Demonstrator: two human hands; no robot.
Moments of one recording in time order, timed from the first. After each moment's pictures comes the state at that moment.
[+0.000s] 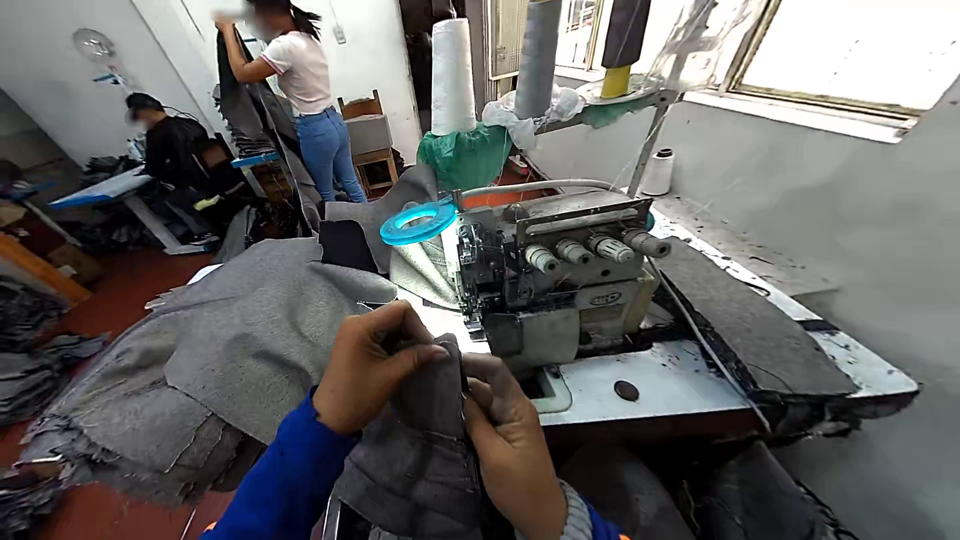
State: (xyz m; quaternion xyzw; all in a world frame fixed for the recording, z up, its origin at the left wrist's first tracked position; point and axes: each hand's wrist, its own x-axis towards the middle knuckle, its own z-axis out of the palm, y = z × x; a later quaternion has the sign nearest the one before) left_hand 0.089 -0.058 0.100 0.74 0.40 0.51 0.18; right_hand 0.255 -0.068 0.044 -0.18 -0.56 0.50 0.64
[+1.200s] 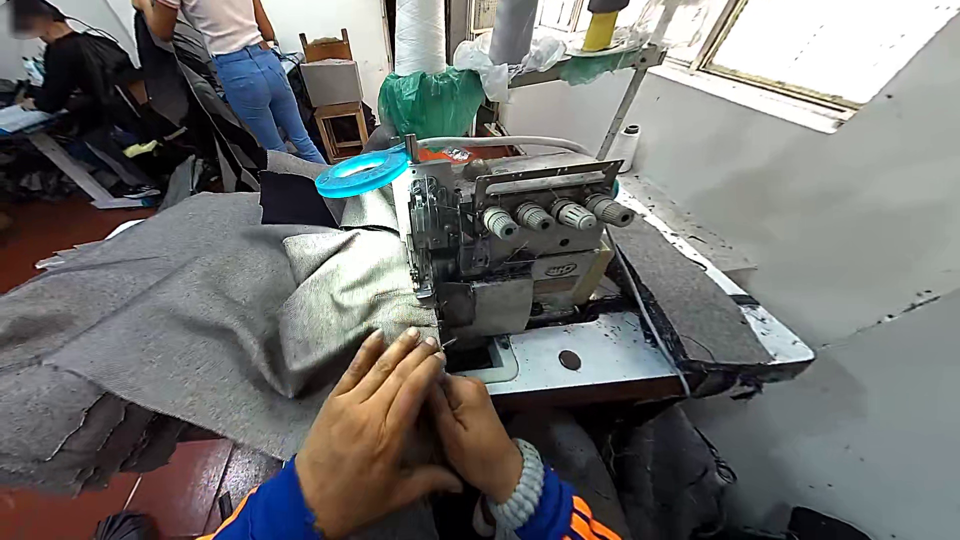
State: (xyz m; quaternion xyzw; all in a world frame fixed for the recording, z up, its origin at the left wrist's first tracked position) left_hand 0.139 -0.093 0.054 0.85 0.45 0.26 -0.13; right_hand 0.289 -0.048 0.005 -0.28 -0.74 0.34 0.51
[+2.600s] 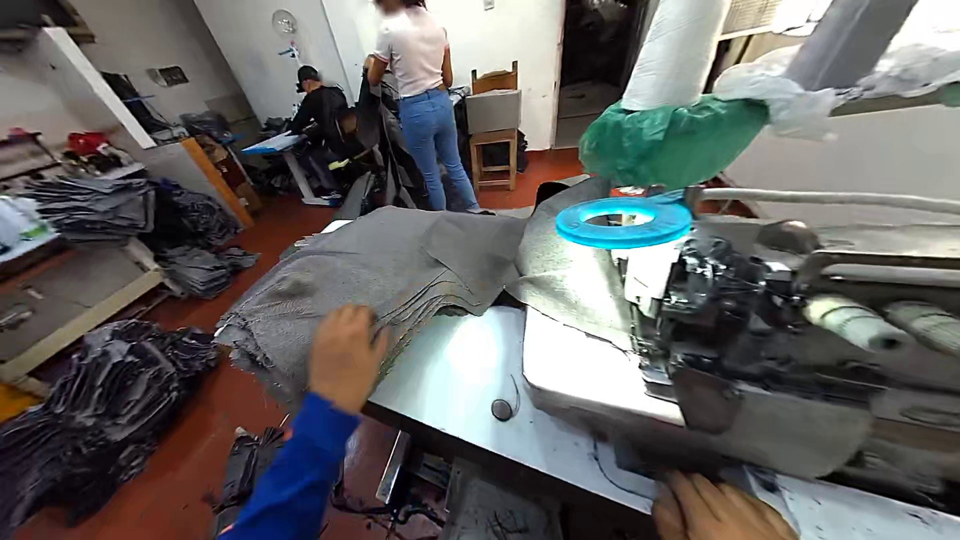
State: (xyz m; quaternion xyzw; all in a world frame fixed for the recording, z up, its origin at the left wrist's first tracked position) left_hand -0.043 -0.111 0.057 0.52 0.82 0.15 -0.18; right_hand 0.309 -0.027 -0.069 -0.42 -0.83 -0.12 0.35
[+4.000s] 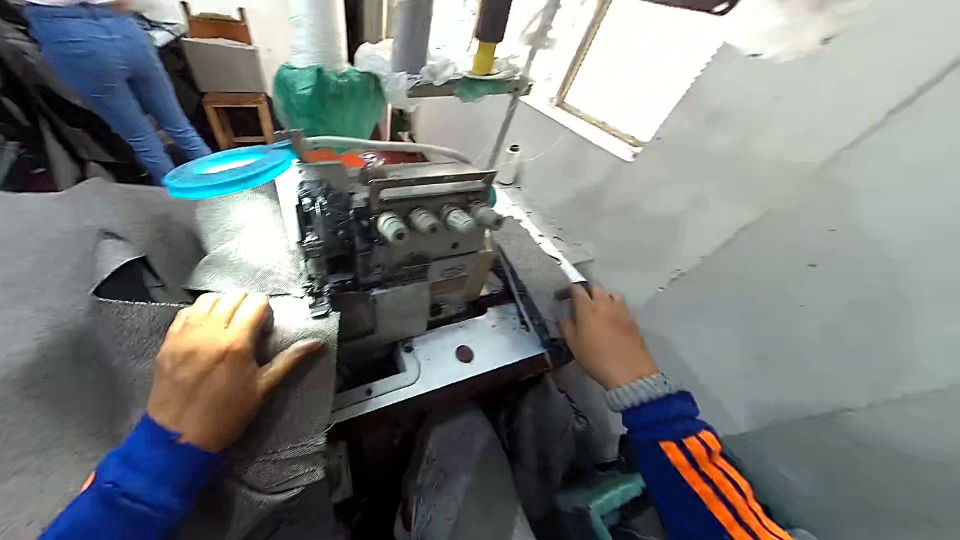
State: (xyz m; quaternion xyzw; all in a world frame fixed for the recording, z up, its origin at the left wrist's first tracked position) left_hand 0.105 -0.022 0.032 0.76 0.54 0.31 -0.20; right_hand 0.524 0.011 0.032 -0.70 -0.68 0.02 0.20
